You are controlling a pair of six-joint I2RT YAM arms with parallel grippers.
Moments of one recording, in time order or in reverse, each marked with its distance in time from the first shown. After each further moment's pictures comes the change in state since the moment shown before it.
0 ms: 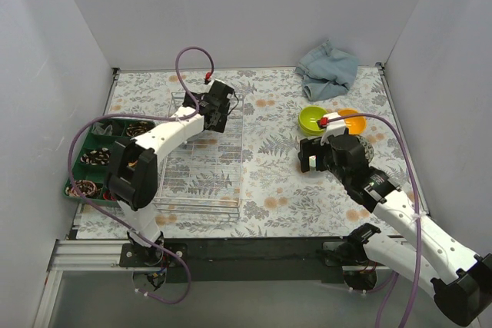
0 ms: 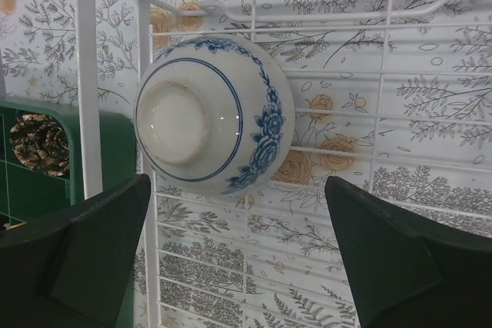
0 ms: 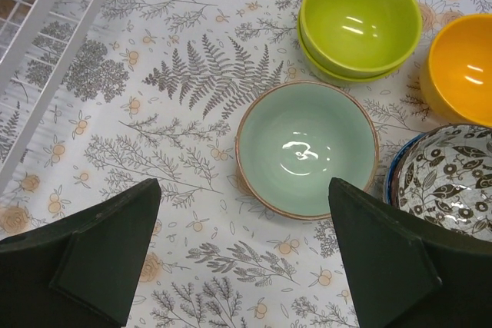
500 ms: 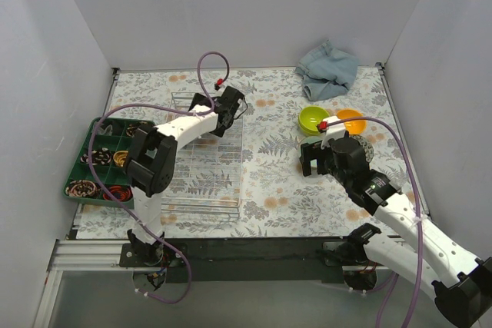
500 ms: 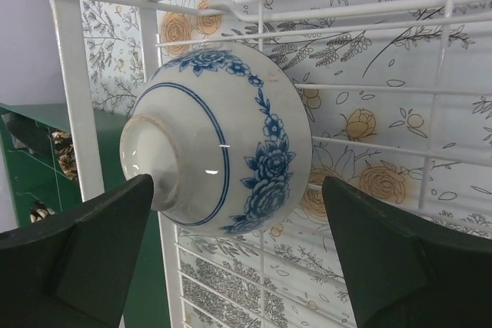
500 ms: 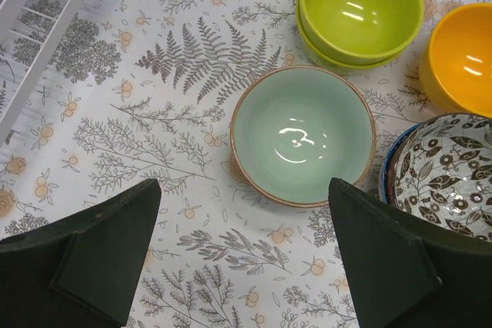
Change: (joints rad) left arm -0.028 0.199 0.081 -0.024 -0.169 0.089; right arm 0.000 -0.028 -0.023 -0.032 -0.007 -0.030
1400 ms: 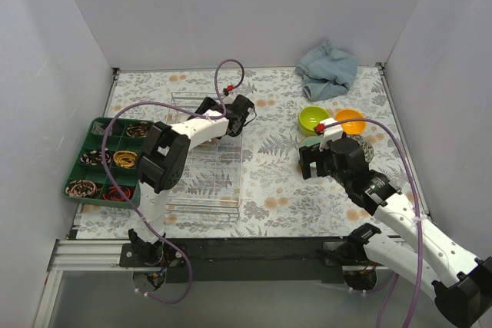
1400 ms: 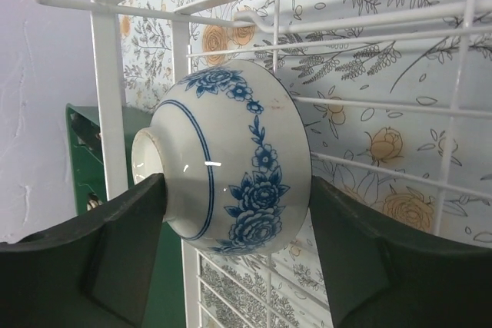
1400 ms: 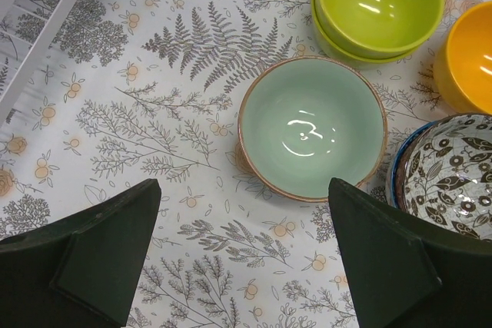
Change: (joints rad) left arm -0.047 0.104 0.003 0.051 -0.212 0.056; right arm 0.000 -0.002 -0.011 -0.016 -0.039 -0.027
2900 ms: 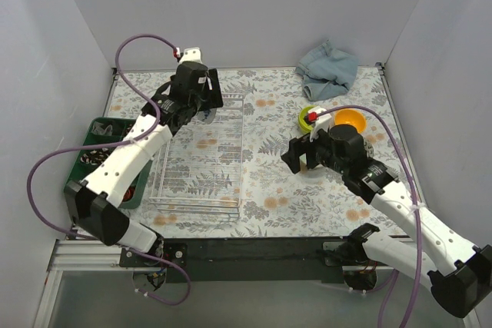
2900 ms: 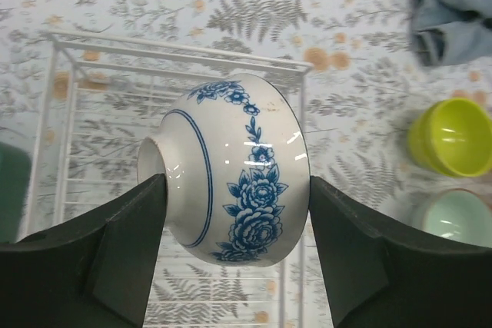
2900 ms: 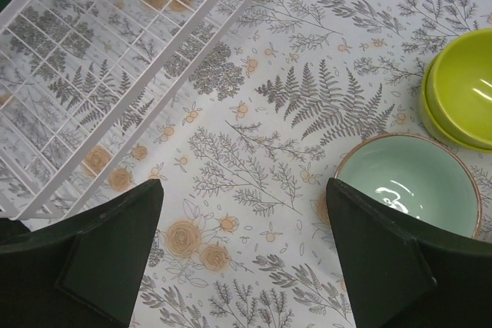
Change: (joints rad) left arm 0.082 -0.586 0.009 -0.036 0.613 -0.373; right arm 0.000 0.101 0.127 0.056 -0.282 0.016
